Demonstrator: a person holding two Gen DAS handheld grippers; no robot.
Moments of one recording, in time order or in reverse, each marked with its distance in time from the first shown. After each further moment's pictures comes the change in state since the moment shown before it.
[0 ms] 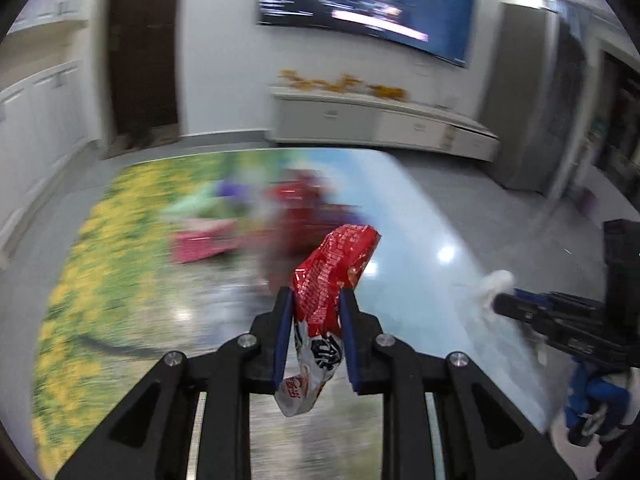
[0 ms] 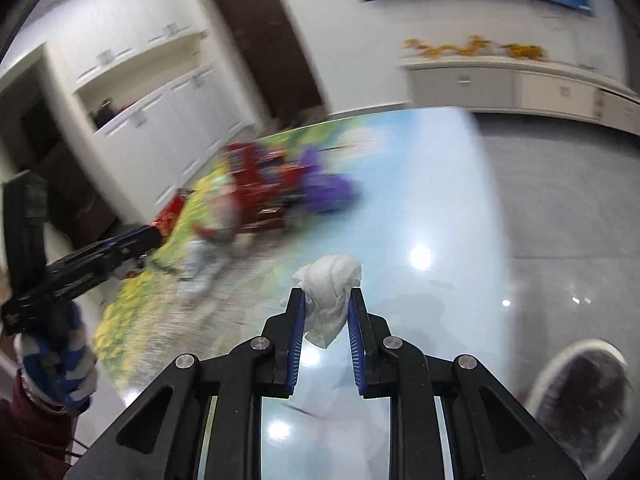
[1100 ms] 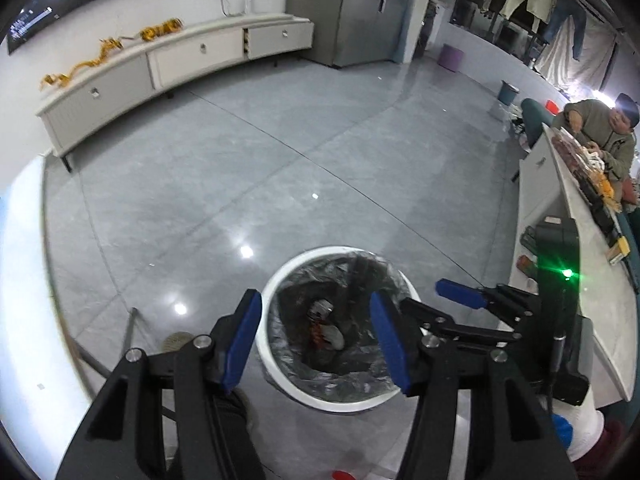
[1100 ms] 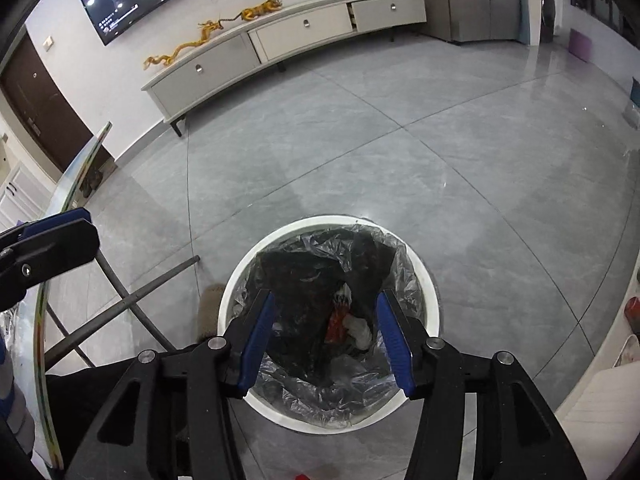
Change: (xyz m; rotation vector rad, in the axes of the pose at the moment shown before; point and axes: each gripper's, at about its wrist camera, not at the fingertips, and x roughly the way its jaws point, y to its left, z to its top) left arm 0.150 -0.359 -0.010 0.456 0.274 -0.360; right arm -0.081 -0.273 -0.119 0.468 0.029 -0.467
